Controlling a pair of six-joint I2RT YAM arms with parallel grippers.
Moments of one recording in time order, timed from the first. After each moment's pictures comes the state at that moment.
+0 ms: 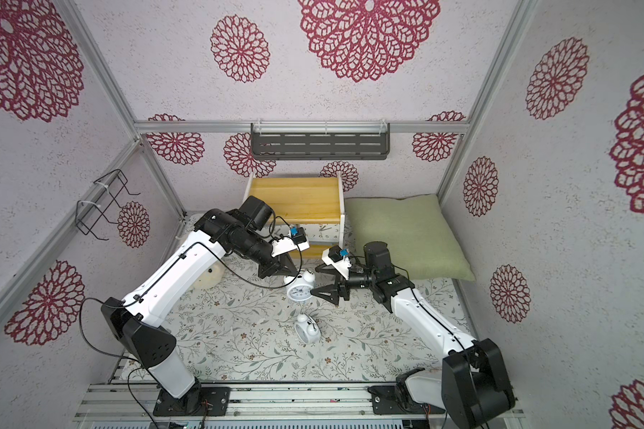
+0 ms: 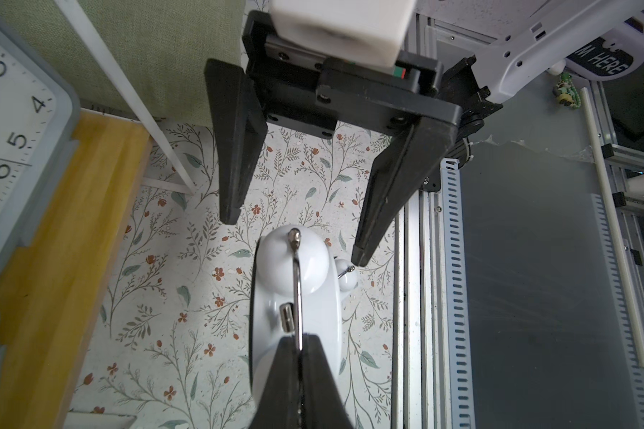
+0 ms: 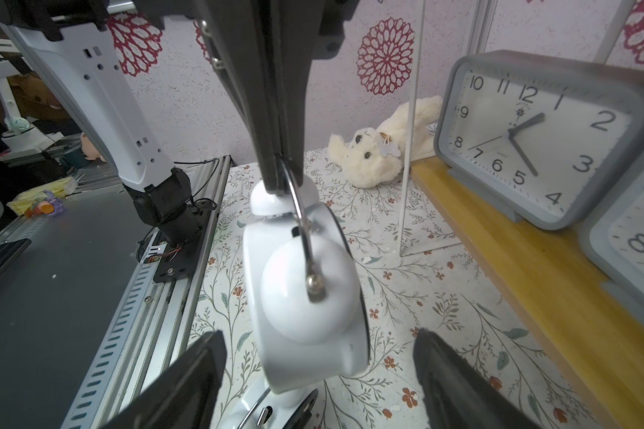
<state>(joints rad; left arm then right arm) -0.59 1.74 1.90 -1.31 0.62 0.64 0.42 1.26 0.84 -0.06 -1.03 -0.30</state>
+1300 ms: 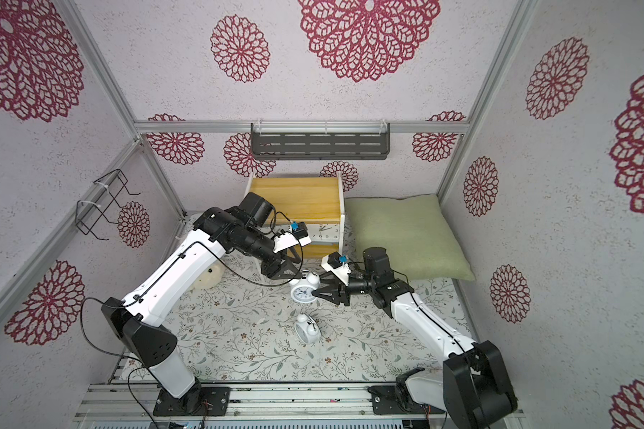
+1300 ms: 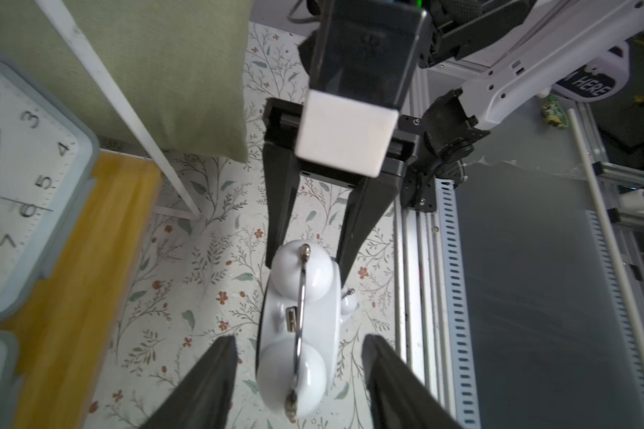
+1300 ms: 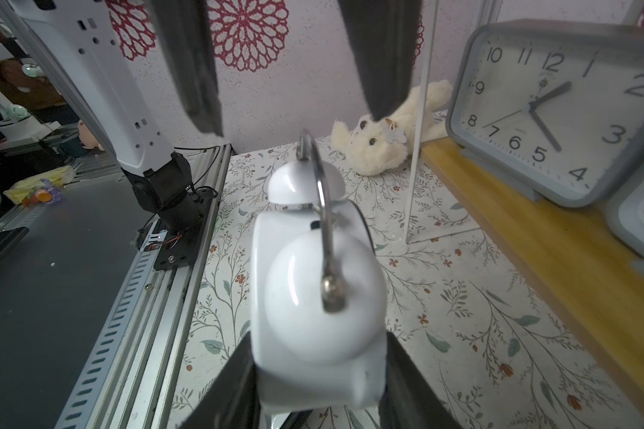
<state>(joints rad) -0.60 1.71 1.89 -1.22 0.63 0.58 0.43 1.23 0.76 -0.04 -0.99 -0.30</state>
